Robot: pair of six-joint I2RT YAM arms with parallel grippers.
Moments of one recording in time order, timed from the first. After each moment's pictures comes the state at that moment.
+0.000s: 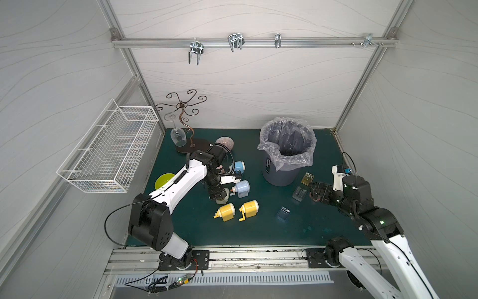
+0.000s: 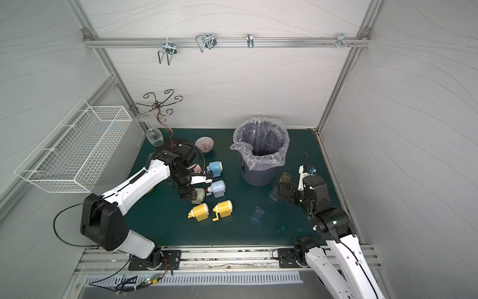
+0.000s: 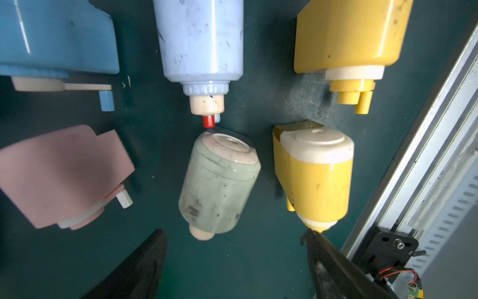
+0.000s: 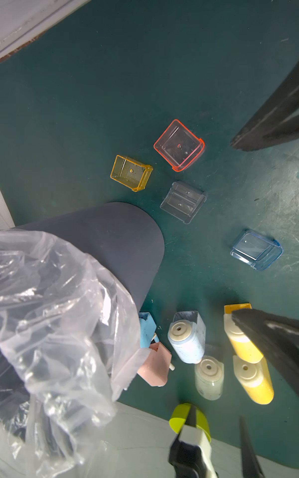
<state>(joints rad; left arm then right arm) -0.41 1.56 1.28 -1.21 0.14 0.88 0.37 0.60 0.85 -0.91 0.02 0.45</state>
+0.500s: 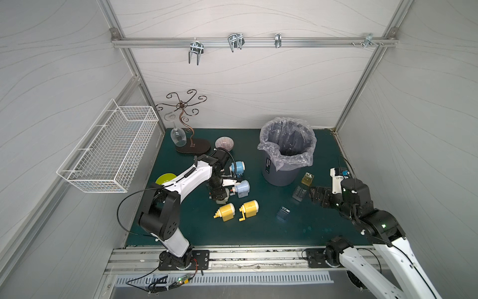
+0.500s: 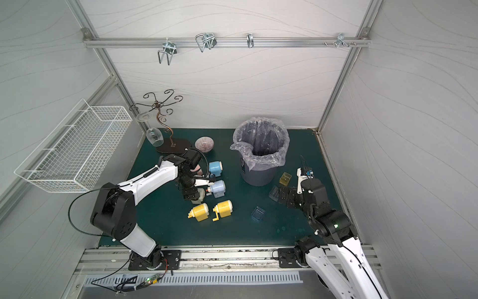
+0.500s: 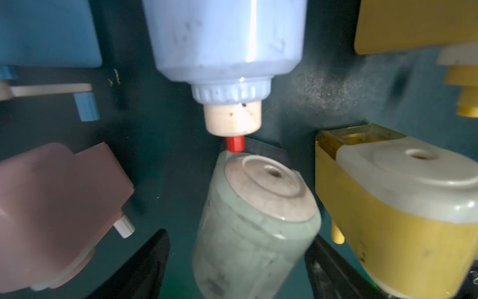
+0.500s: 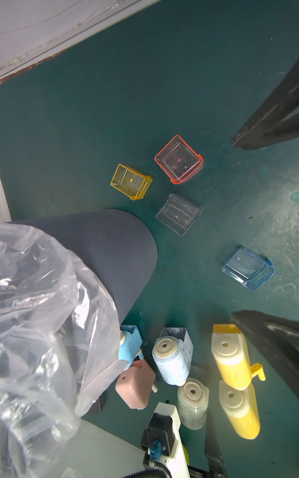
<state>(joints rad) -0.41 1.64 1.16 -1.02 0.07 0.91 0.44 0.57 0.84 -0.95 0.09 0.39</state>
